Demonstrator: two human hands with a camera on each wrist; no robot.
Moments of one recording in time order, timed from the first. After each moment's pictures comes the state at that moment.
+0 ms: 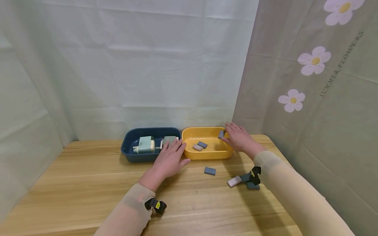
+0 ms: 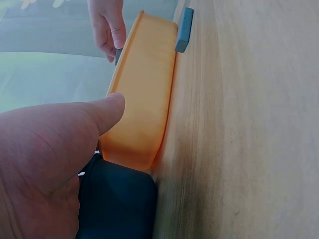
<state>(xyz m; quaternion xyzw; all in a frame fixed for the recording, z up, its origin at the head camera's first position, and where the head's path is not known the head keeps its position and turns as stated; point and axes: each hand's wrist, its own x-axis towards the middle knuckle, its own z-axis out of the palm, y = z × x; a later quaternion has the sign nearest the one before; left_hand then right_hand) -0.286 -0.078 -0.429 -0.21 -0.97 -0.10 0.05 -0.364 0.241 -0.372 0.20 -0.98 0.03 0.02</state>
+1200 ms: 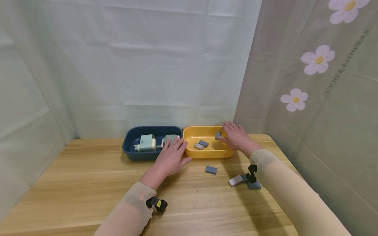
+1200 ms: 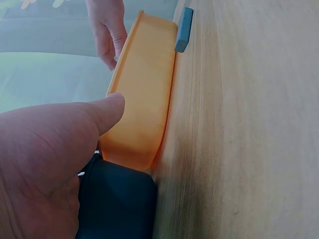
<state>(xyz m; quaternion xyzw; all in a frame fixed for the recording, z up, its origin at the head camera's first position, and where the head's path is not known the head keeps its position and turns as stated) -0.285 -0.077 -0.428 -0.21 -0.97 -0.10 0.05 -0.366 0.226 -0.372 0.20 -0.98 0.03 0.00</state>
